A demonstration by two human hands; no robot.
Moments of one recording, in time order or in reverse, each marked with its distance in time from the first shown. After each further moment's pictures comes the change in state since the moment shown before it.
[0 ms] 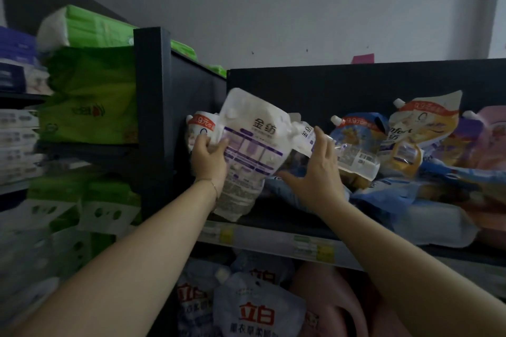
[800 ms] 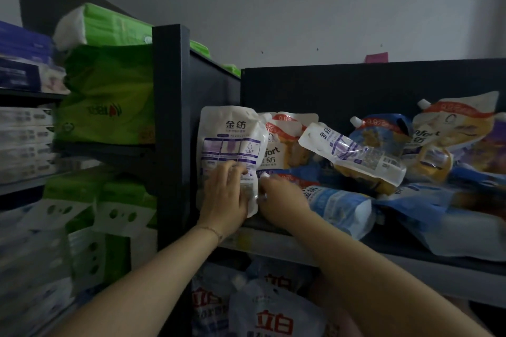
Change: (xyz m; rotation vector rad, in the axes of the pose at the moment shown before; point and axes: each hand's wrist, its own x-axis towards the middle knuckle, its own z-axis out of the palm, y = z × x) left_hand -0.027 -0.054 -0.045 0.817 -0.310 0.614; right_hand 0.006 -0.029 0.092 -0.378 -0.421 -0.169
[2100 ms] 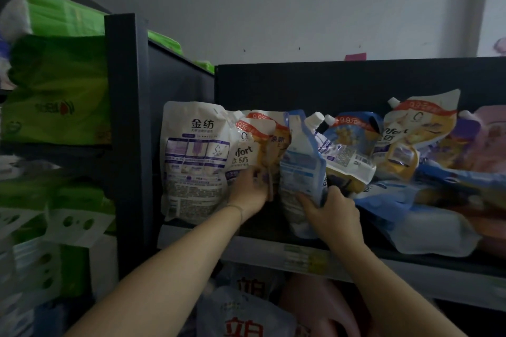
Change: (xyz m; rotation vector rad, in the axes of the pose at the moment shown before) left_hand 0.048 0.070 0.078 -0.576 -0.358 -0.523; right_hand -0.069 0.108 -0.023 0.309 0.295 0.547
